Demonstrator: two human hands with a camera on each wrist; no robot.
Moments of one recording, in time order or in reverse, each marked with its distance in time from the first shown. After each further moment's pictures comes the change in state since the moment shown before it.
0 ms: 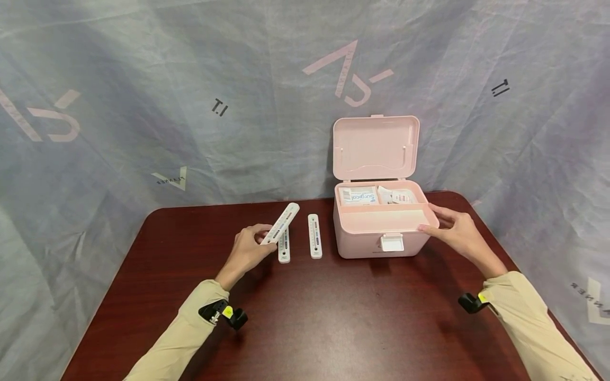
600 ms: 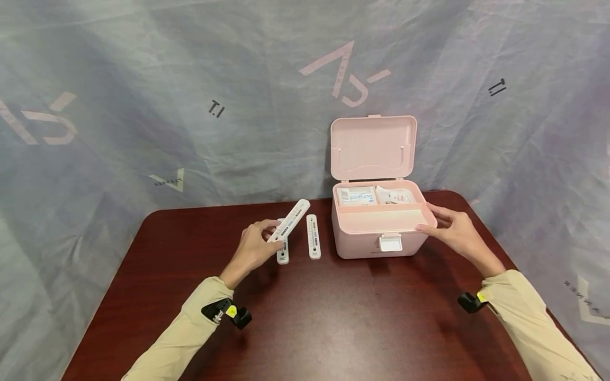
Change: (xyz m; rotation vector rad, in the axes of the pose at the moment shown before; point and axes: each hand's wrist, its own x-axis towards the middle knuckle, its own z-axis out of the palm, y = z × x) left_hand 0.004 0.025 0.004 0.008 -0.019 0.072; right_hand -0.001 -0.001 -0.001 0.011 -0.012 0.002
